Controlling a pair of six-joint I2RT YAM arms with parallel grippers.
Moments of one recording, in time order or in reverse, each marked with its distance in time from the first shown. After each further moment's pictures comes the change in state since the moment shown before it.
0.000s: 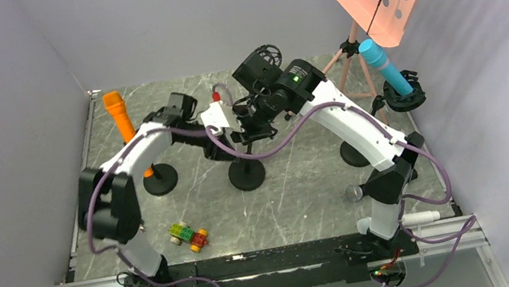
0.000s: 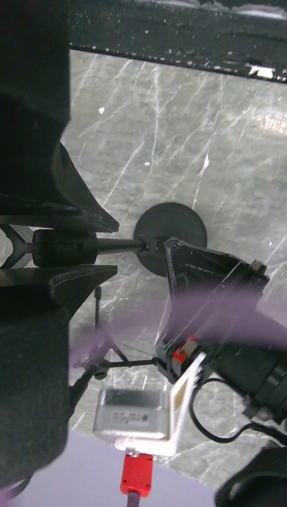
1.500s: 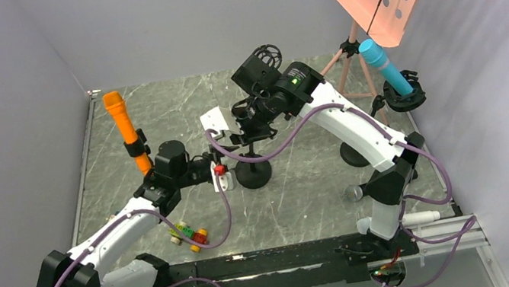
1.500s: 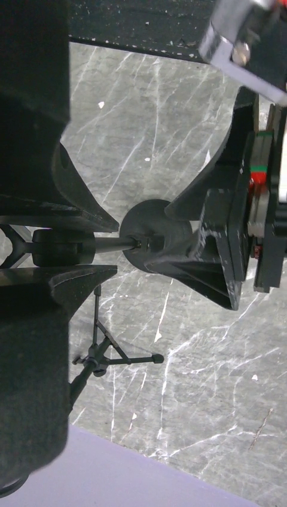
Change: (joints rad) left arm -0.166 -0.511 -0.597 0.814 -0.324 0.515; right arm -0.002 -0.012 -0.032 0.026 0.022 -0.014
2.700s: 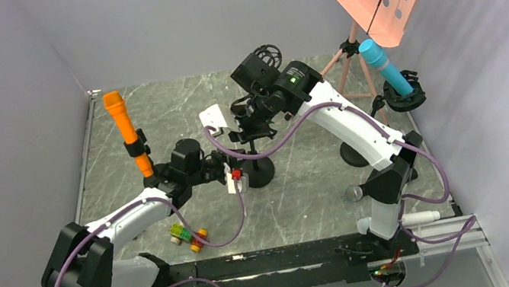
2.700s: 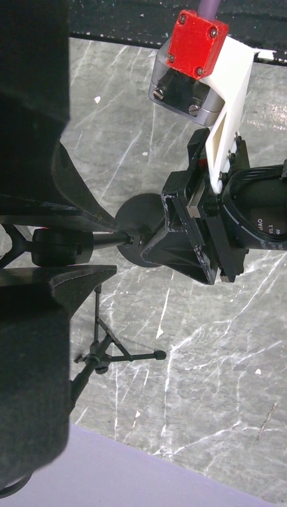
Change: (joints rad) left arm -0.070 0.164 0.017 0.036 -0.125 0.236; right arm -0.005 0.014 0.005 0.018 0.005 0.011
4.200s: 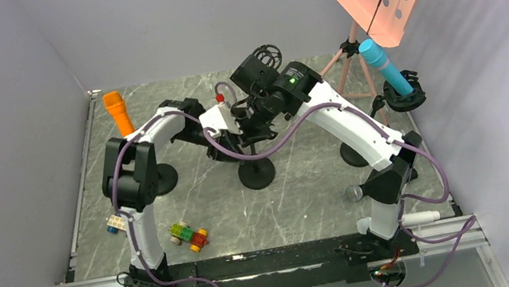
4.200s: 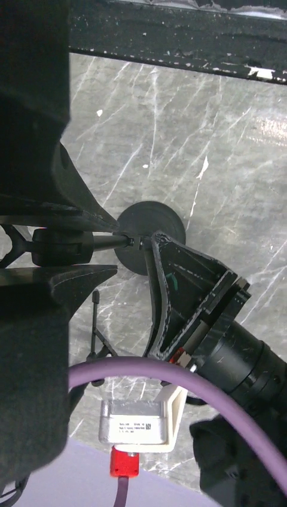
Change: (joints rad) left arm 0.242 0.696 0.870 -1.288 0.739 -0.275; right arm -0.002 0.002 0.002 -0.025 -0.013 0.008
